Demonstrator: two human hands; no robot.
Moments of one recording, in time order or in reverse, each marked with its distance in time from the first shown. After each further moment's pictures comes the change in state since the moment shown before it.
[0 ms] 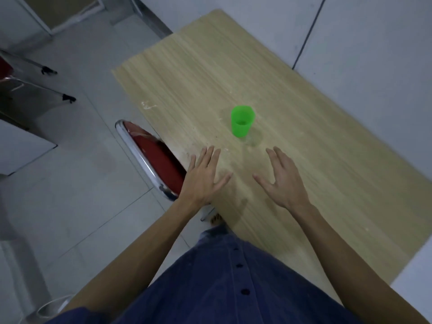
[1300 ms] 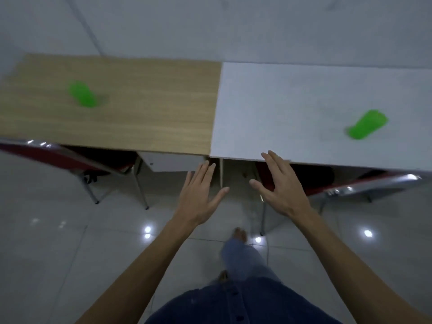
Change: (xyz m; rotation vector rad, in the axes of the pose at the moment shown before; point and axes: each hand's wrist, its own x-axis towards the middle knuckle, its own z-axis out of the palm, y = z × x) left_hand -0.507 0.210 0.111 -0.045 -0.232 0.751; right_hand -0.714 0.022 0.031 0.115 0.500 0.539
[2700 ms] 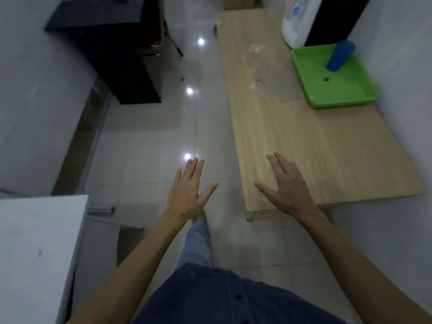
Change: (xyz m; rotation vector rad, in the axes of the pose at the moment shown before) left_hand 0.057 0.938 0.562 0.046 -0.834 1.434; right_hand -0.594 0.620 -0.352 -0.072 0.777 1.510
